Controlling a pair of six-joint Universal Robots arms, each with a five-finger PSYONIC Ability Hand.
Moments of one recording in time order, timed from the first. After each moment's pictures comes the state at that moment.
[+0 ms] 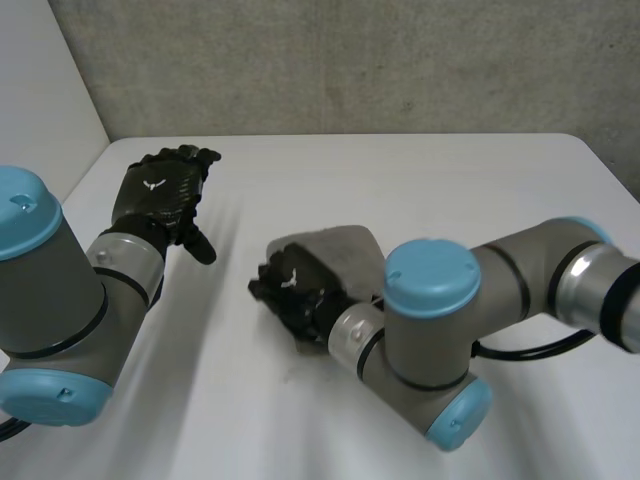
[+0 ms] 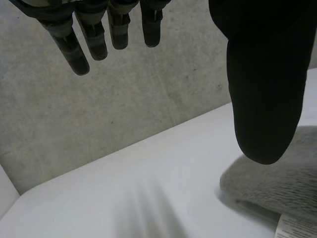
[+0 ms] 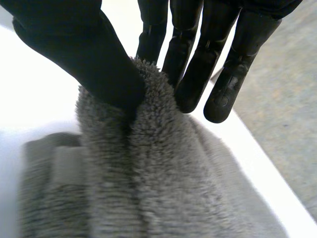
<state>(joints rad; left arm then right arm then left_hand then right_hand) 4.26 -1.81 -1.64 3.38 -1.68 3.20 2.35 -0.86 1.30 -0.20 1.29 2.56 0.18 0.16 0.17 0.17 0.03 0.90 1.12 1.13 1.13 0.94</state>
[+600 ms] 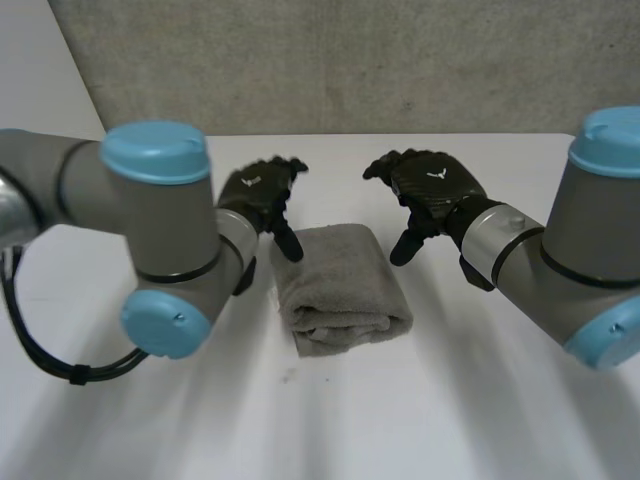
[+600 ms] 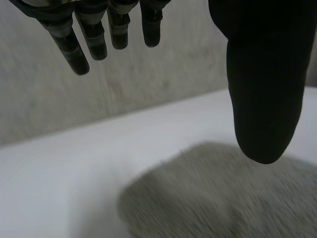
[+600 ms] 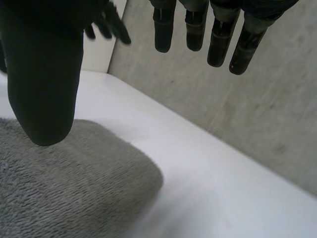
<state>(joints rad) 4.09 -2.24 -1.04 3.04 -1.68 3.01 2.02 -1.15 1.35 -0.01 1.29 3.01 0.18 0.16 0.17 0.17 0.03 0.23 0.23 0.23 0.24 0.06</state>
